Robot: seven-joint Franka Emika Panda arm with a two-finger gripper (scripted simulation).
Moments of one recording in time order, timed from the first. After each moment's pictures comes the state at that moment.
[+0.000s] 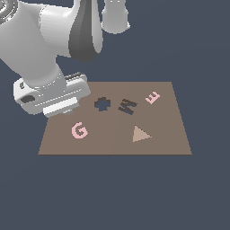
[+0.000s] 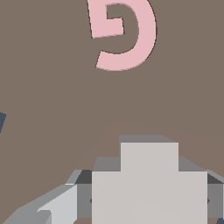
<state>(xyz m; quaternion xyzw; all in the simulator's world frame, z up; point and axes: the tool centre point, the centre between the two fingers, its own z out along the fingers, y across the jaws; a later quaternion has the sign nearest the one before) -0.020 -0.181 0.031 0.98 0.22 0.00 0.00</state>
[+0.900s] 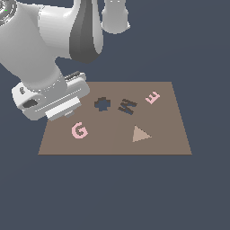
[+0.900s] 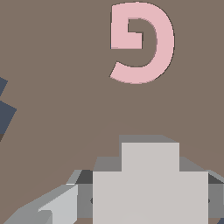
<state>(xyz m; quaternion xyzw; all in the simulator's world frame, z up) -0.010 -0.177 0.034 0.96 0.29 0.00 0.00</state>
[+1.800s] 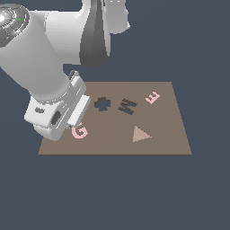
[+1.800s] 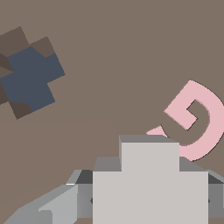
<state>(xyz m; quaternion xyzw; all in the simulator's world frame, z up) 0.023 -0.147 0.036 0.81 0.59 0.00 0.00</state>
